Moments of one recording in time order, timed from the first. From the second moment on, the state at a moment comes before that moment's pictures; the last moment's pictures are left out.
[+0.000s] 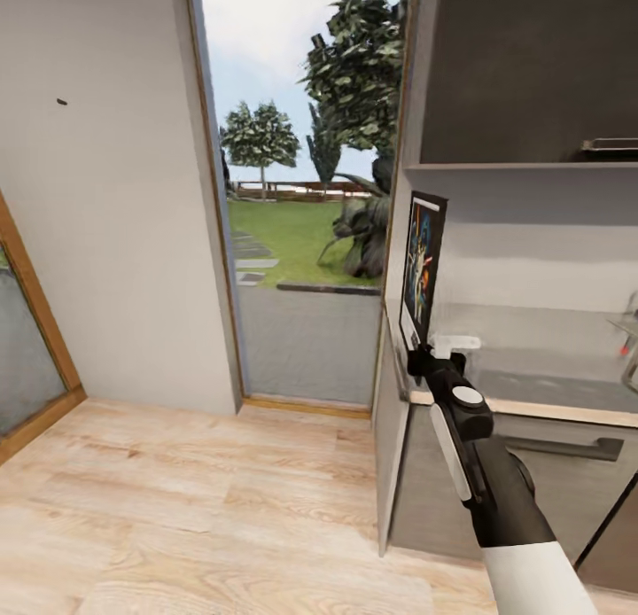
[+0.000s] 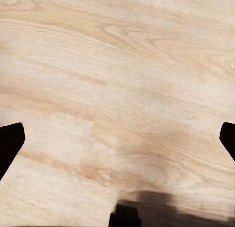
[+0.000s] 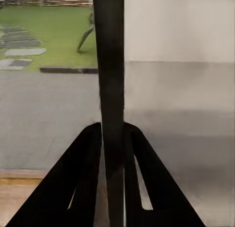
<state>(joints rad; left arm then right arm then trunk) 0.04 0.02 0.16 -0.69 0.00 -0.01 0.00 -0.58 0.05 0.07 -1.45 0.00 0.52 -0.22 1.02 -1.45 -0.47</state>
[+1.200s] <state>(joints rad) 0.04 0.04 0.16 -0.70 0.00 -0.01 -0.01 -0.51 -0.13 0.07 -1.45 -0.12 0.51 0.61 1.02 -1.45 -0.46</state>
